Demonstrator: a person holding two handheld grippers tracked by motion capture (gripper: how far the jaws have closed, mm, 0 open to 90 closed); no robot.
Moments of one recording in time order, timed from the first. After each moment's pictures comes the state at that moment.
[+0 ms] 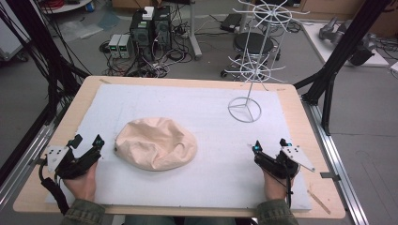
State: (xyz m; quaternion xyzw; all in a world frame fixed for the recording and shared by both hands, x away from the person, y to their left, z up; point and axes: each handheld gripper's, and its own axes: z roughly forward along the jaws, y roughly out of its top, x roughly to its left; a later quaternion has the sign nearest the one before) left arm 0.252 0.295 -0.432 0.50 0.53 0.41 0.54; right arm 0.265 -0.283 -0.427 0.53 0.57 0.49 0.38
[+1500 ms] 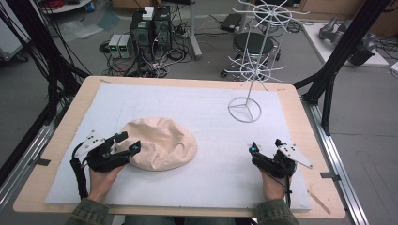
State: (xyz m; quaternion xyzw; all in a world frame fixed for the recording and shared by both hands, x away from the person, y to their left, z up) left arm 0.277 0.231 -0.412 0.66 0.40 0.21 0.60; right arm 0.269 -0.279 -0.431 0.53 0.59 0.49 0.35
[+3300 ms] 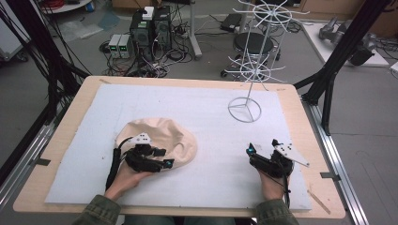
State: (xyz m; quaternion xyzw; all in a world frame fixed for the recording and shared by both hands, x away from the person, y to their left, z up) left arm 0.309 0.149 -0.436 0.80 0.36 0.01 0.48; right arm 0.271 -0.275 -0.433 0.52 0.61 0.49 0.34
